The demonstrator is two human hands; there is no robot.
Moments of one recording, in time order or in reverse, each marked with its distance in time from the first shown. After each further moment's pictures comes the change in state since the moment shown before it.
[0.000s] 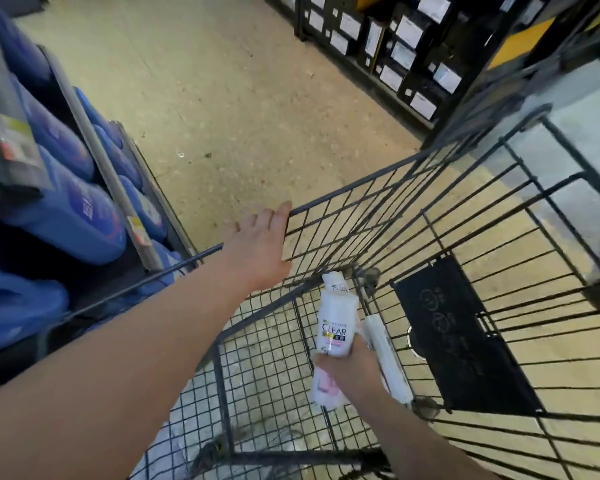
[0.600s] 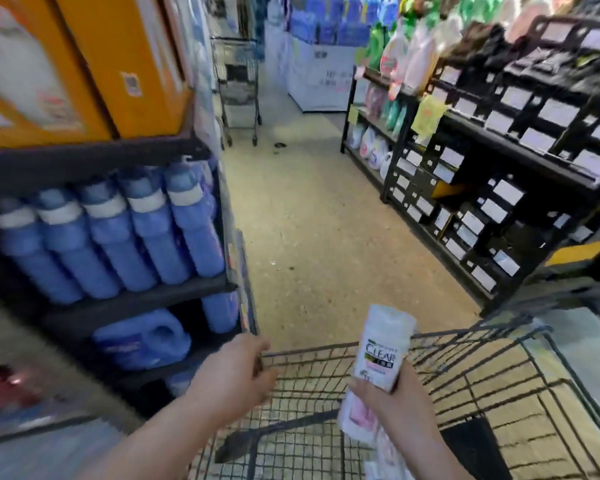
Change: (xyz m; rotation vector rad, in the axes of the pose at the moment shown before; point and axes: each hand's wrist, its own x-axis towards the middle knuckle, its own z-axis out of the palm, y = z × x) left_hand -0.229 -0.077 -0.104 -0.486 0.284 -0.302; right_hand -0.185 -0.193 -0.043 -0.016 -0.078 -0.525
